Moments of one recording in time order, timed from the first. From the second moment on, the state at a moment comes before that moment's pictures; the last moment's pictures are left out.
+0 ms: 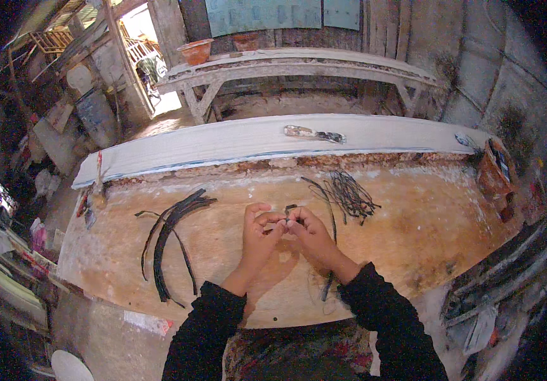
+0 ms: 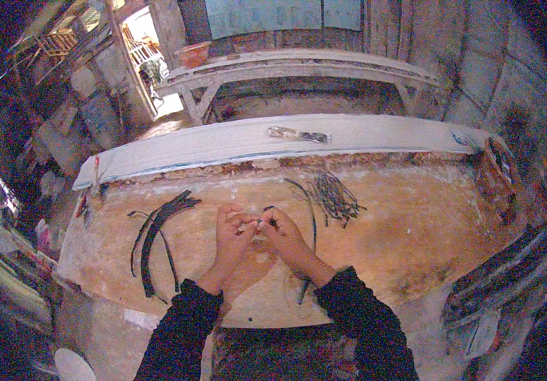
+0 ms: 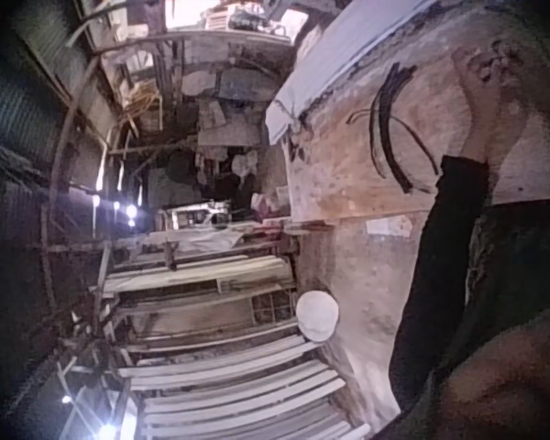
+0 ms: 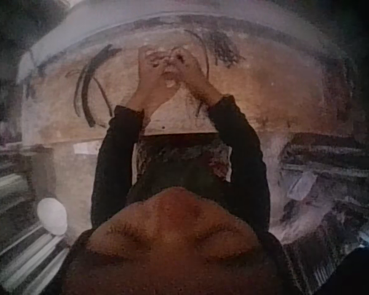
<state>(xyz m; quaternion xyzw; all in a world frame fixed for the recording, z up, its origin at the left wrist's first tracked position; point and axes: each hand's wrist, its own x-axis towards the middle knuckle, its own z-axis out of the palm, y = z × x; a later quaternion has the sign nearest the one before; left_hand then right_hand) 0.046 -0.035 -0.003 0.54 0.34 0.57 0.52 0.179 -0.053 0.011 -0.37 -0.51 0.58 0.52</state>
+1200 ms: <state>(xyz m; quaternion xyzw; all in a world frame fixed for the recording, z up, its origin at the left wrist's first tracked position) 0.031 -0.028 0.003 0.53 0.38 0.44 0.62 0.197 -0.035 0.004 -0.33 -0.52 0.60 0.52</state>
